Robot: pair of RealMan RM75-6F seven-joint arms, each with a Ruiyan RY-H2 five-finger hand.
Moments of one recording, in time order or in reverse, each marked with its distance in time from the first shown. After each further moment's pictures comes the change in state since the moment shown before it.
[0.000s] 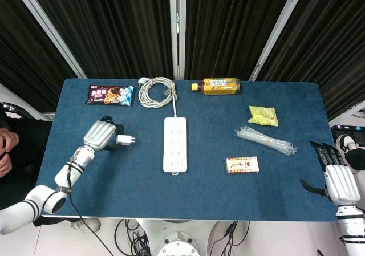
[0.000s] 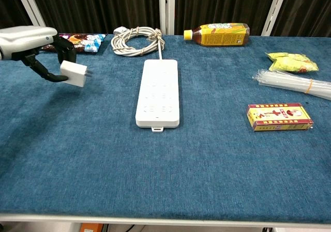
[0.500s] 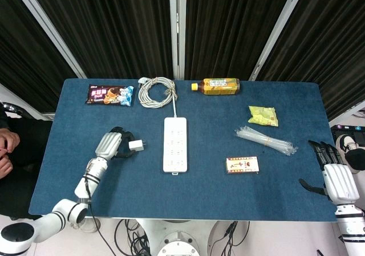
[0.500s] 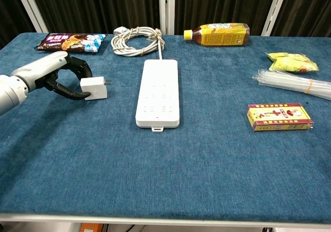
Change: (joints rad) left arm 0.079 -0.336 -0.031 0.276 -0.029 0.135 -0.323; right arm 0.009 0.009 0.003 -0.013 -0.004 -0.008 -0.010
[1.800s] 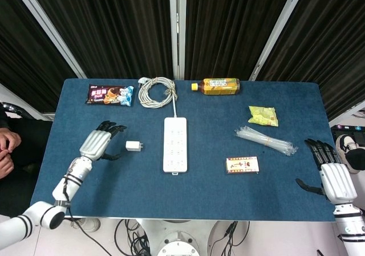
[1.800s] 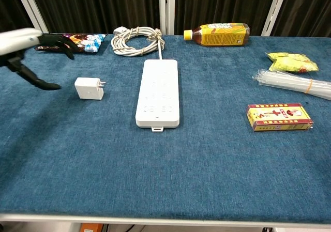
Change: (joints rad) left arm 0.050 0.325 -0.039 -0.439 -0.017 -0.072 0.281; right arm 0.006 0.002 0.000 0.006 -0.034 0.002 0.006
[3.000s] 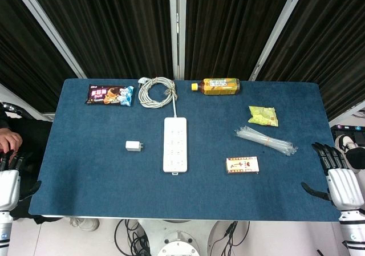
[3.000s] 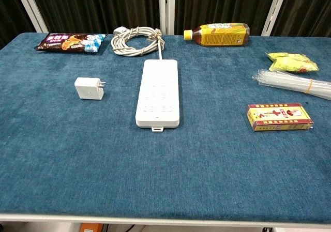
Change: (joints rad) left arm 0.502 0.348 0.154 -0.369 -0.058 0.593 0.331; right arm -0.045 -0.002 -0.007 0.009 -0.021 0.047 0.007
